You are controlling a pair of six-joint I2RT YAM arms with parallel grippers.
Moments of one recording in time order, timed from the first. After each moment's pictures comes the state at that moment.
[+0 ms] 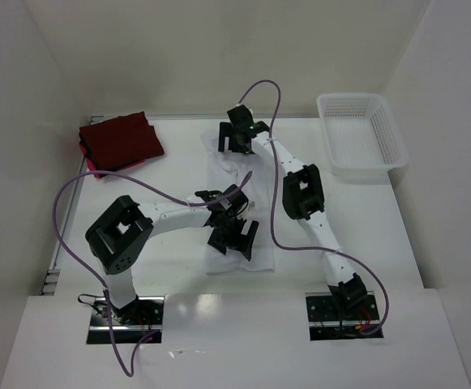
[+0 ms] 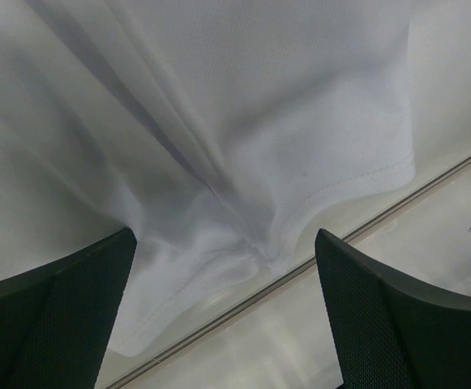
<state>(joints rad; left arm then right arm) -0.83 1.81 1.14 -0.58 0.32 -0.52 0.49 2.69 2.53 -0.69 0.12 0.46</state>
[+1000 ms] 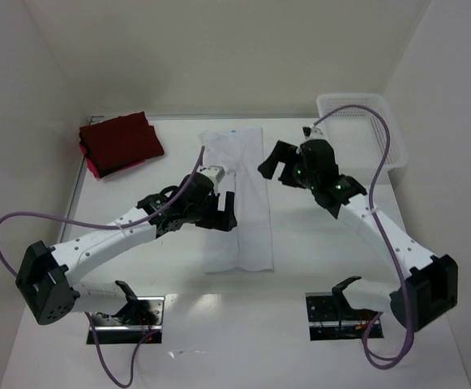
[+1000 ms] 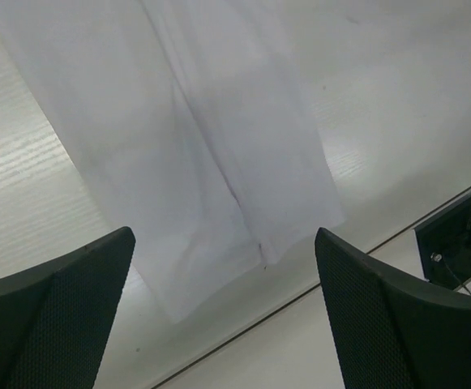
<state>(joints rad) -0.78 1.29 1.01 -0.51 -0.02 -0.56 0.45 1.22 1.04 -0.31 -0.01 0.65</state>
